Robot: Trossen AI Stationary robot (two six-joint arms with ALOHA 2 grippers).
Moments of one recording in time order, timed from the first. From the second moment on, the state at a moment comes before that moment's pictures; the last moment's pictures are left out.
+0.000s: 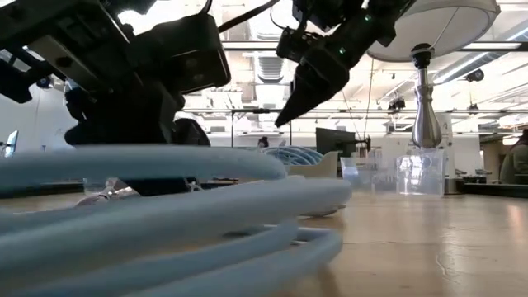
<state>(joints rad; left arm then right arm) -0.47 1.86 0.97 0.05 -0.07 -0.47 -0.06 1.67 1.10 -0.25 0.05 -0.11</state>
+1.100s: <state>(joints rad) -0.21 1.38 0.98 -0.15 -0.77 0.14 0.17 1.29 0.75 -0.36 0.05 0.51</state>
